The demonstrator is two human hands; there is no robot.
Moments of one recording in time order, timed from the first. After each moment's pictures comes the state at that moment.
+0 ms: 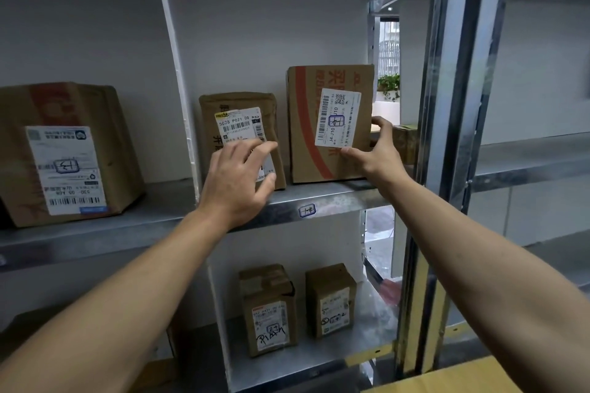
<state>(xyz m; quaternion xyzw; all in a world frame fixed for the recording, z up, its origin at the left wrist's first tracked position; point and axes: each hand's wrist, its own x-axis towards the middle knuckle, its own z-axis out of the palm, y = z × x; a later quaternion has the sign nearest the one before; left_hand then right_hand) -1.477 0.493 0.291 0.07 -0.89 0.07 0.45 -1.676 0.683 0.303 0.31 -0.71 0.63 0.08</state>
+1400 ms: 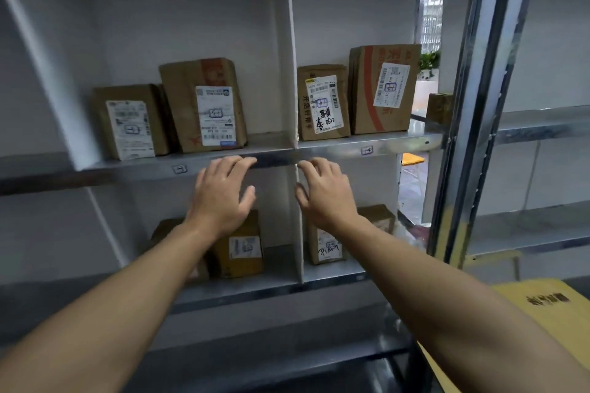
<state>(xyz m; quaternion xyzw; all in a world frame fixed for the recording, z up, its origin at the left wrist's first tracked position) -1.213 0.492 0.239 0.18 -0.91 0.04 0.37 -1.373 0.633 0.216 0.47 -0.80 0.29 0.23</state>
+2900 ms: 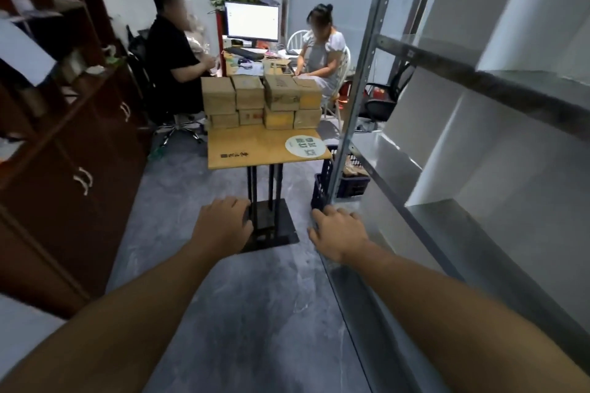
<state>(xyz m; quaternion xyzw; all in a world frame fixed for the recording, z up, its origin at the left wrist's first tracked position) -0.520 0.344 0.036 0.85 -0.51 0.02 0.12 -0.723 0.204 0.048 0.94 -0.35 -0.05 -0.01</state>
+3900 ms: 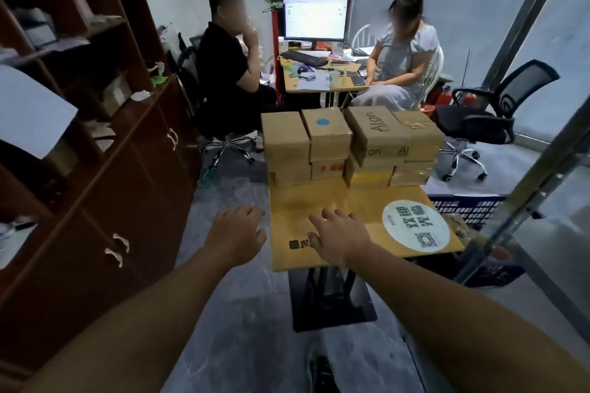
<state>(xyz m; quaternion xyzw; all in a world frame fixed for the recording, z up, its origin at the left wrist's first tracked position) -0.086 0.113 0.024 0.88 -0.48 0.00 0.04 -0.254 -0.045 0.024 0.97 -0.22 -0.04 -0.01</state>
